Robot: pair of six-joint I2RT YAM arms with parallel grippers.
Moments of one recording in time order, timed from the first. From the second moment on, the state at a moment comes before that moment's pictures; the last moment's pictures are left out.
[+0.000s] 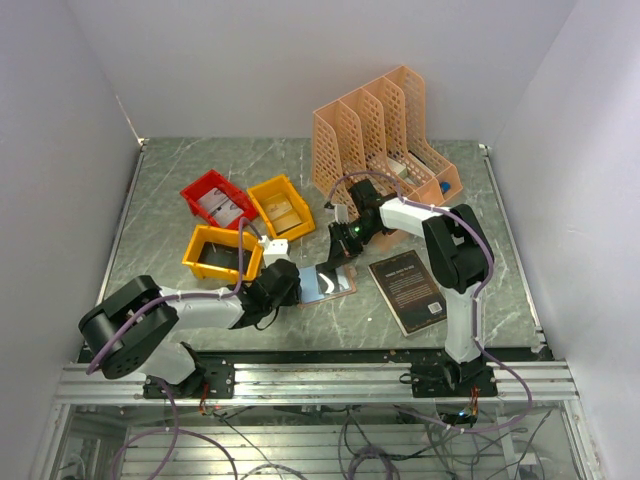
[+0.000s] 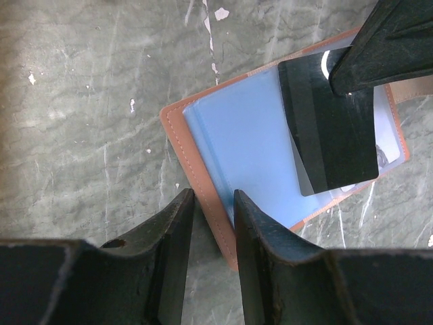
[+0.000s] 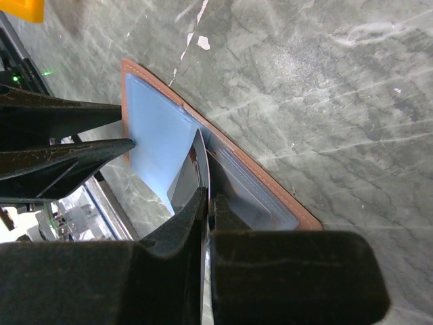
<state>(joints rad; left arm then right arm) -0.90 1.42 0.47 0.21 -0.36 -0.72 0.47 2.10 1.38 -0.57 -0.78 0.02</state>
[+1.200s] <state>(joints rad) -0.90 1.42 0.47 0.21 -0.35 -0.71 0.50 2.13 1.37 -0.53 -0.86 0.08</state>
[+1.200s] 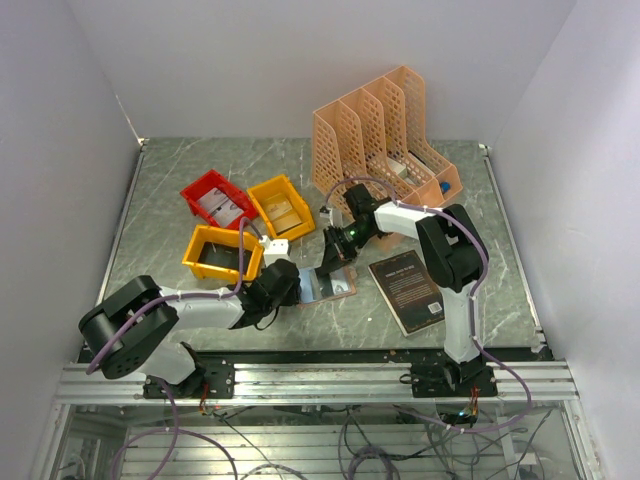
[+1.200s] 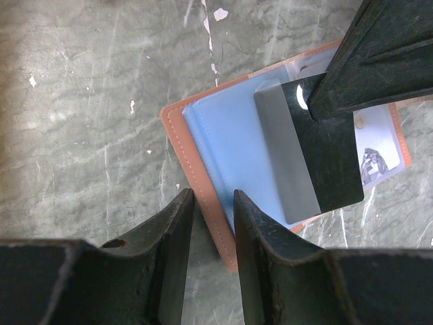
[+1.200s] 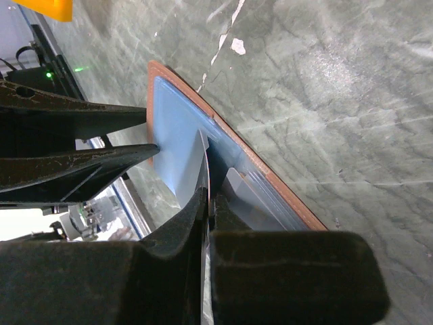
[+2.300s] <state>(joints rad) -1.06 1.57 0.80 0.14 -0.39 -0.91 0.49 2.15 1.34 -0.46 -0.93 0.12</state>
